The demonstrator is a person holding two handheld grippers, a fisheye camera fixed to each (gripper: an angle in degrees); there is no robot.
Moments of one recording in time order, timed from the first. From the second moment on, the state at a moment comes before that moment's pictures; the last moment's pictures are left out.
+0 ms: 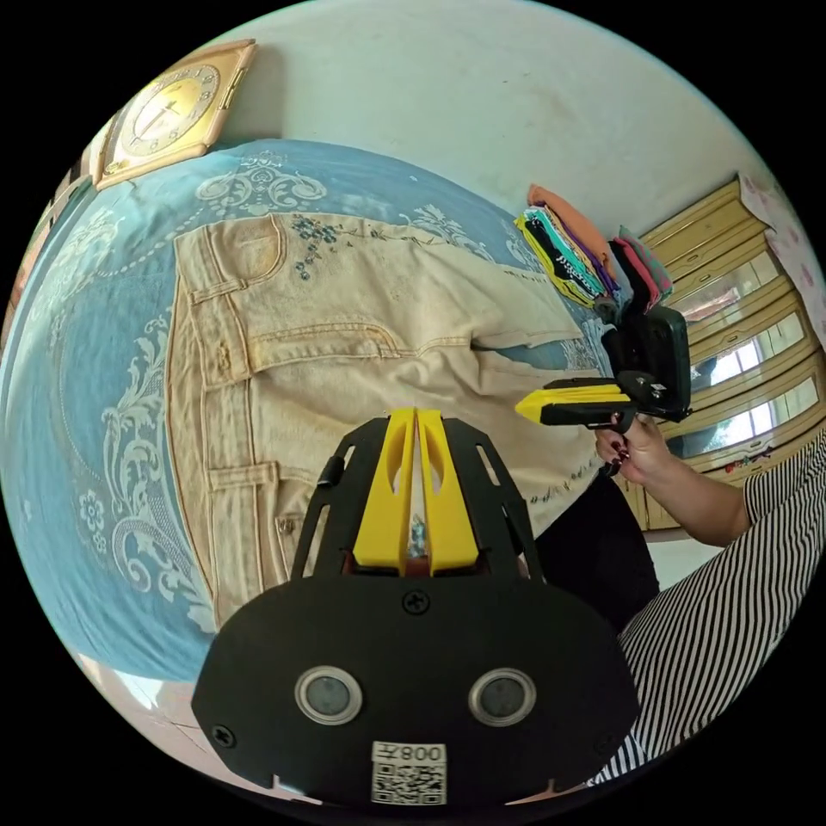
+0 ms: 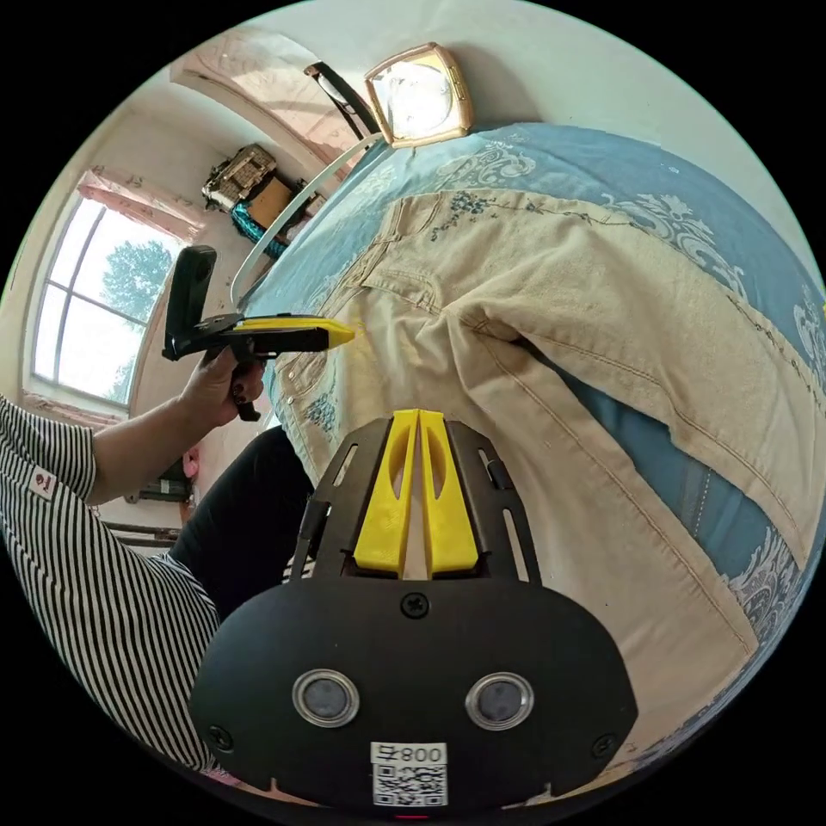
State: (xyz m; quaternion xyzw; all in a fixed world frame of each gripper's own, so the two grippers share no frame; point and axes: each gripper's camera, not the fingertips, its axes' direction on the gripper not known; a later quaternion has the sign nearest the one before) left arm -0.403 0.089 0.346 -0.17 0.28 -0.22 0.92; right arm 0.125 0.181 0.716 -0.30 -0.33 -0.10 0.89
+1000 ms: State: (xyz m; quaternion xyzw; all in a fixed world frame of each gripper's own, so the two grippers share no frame) left arm -0.187 0.134 0.414 -0.30 0.26 -0.14 0.91; right arm 0.177 0.304 0.653 -0.36 -0.29 -0.08 0.88
